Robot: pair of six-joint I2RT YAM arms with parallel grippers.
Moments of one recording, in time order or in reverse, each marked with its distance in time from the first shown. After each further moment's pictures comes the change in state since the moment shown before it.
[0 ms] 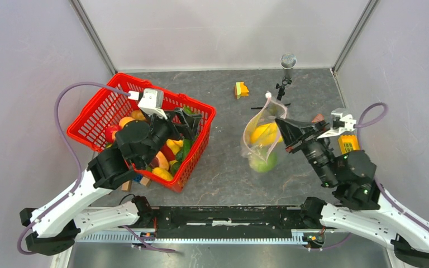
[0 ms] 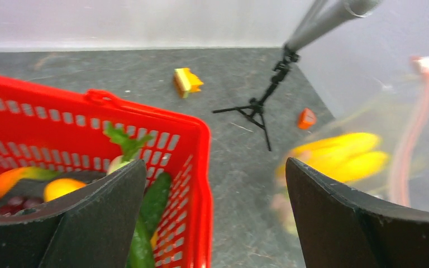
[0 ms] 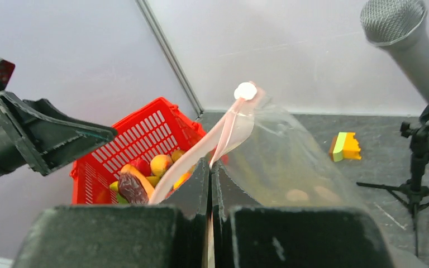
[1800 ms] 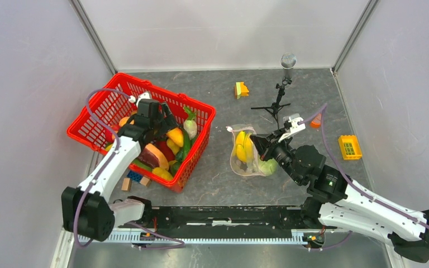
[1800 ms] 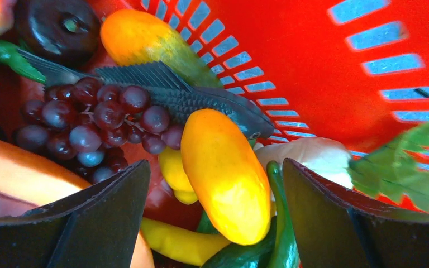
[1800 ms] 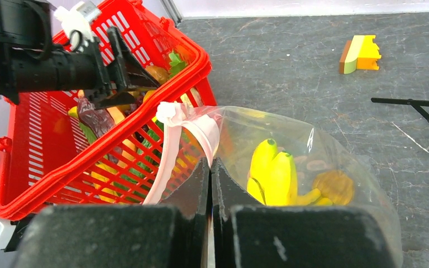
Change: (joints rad) left arm 0.715 0.325 -0.213 -0.124 0.305 -0.246; right arm -0.003 0.143 -0.129 -0.063 -0.033 0.126
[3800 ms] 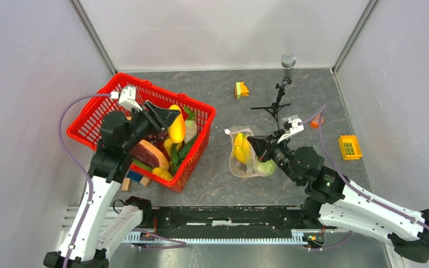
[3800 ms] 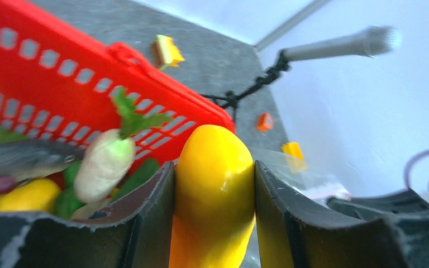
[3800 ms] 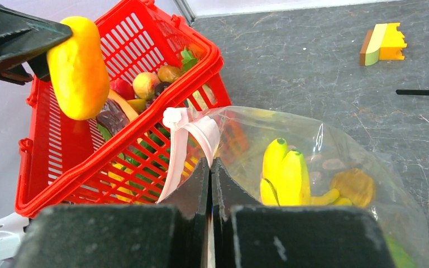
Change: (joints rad) left arm 0.021 -0.407 -0.021 0.192 0.431 -0.055; right arm 0.000 -0.002 -0.034 0.041 -0.030 0.060
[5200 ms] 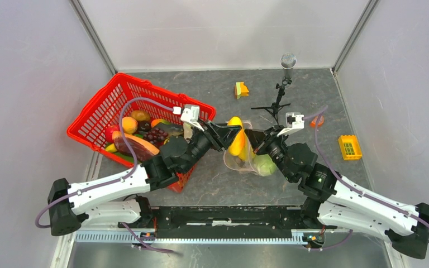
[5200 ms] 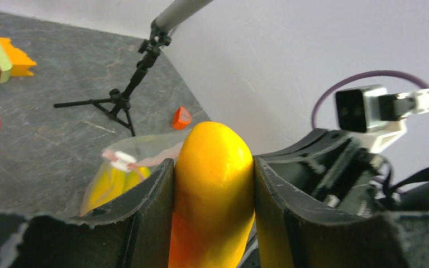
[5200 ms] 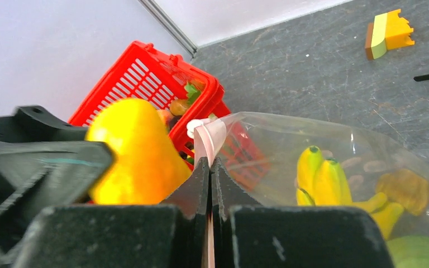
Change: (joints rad) left arm -0.888 0.278 -0.110 0.700 -0.631 0.039; right arm 0.000 0.092 0.010 0.110 0.117 0.181
